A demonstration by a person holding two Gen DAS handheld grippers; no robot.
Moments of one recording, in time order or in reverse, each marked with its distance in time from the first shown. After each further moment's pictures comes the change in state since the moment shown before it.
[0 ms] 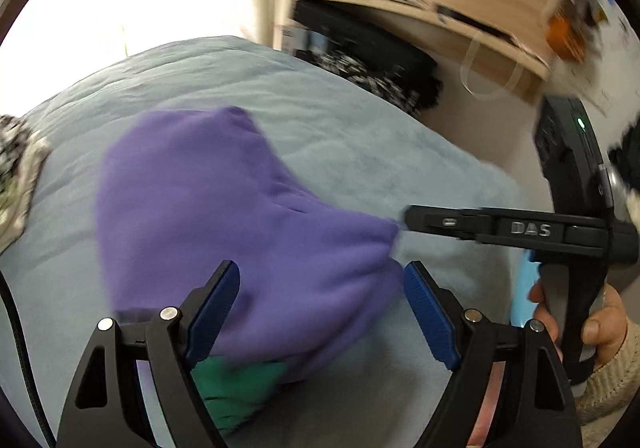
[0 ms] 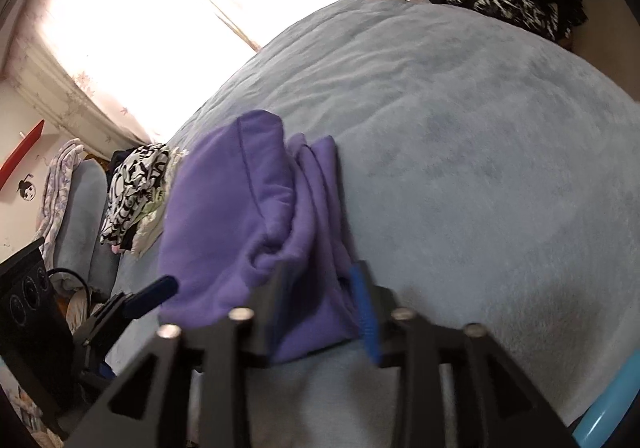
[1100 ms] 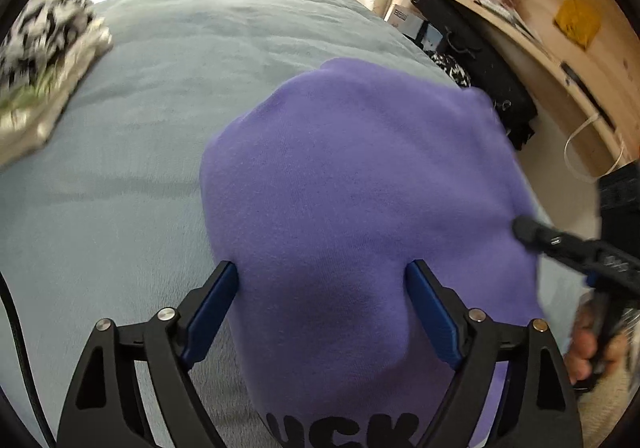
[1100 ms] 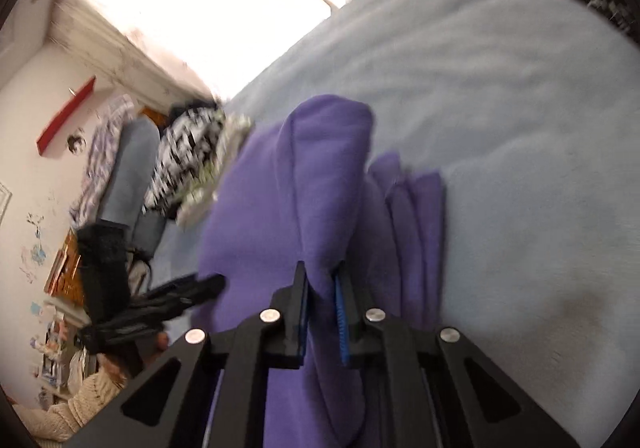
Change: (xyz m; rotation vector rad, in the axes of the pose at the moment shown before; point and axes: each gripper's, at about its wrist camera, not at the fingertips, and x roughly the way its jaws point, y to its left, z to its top) left arm 0.069 0.134 0.021 -0.302 0.118 0.117; right arm 0.084 0.026 0.079 -0.128 0.141 0.244
